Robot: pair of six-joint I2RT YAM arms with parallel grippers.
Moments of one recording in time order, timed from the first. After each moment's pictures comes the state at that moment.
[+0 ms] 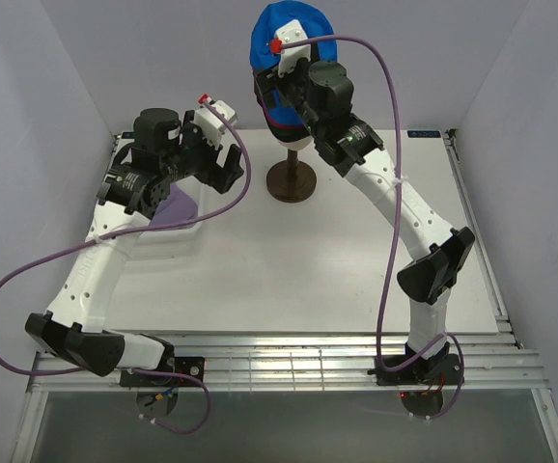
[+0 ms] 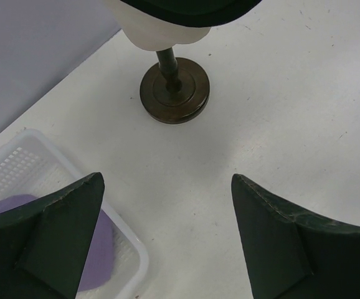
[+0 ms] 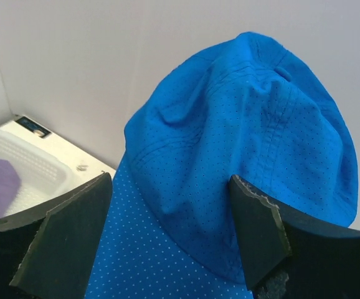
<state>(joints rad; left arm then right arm) -0.37 1.35 1.66 -0.70 0.30 0.29 0.71 1.92 2.23 -0.18 0.21 -0.30</state>
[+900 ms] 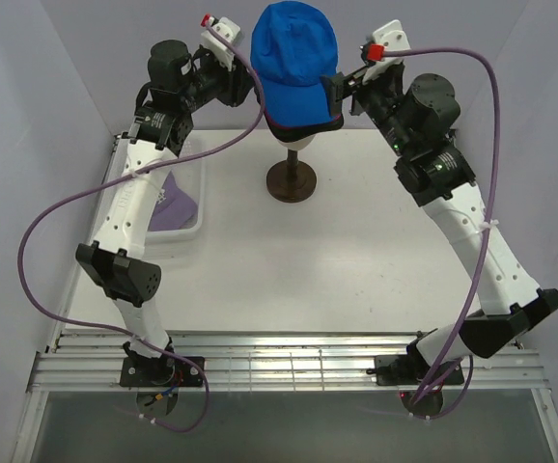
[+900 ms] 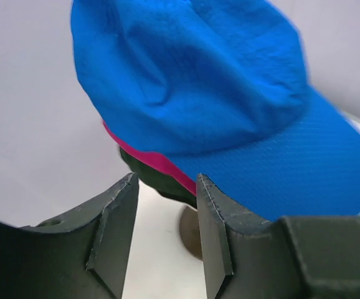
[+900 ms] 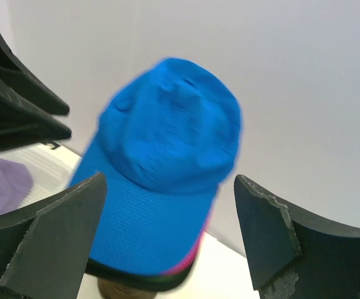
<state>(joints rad) -0.32 1.78 2.18 -0.43 0.40 0.14 0.60 1.50 1.89 -0.16 0.02 -0.27</state>
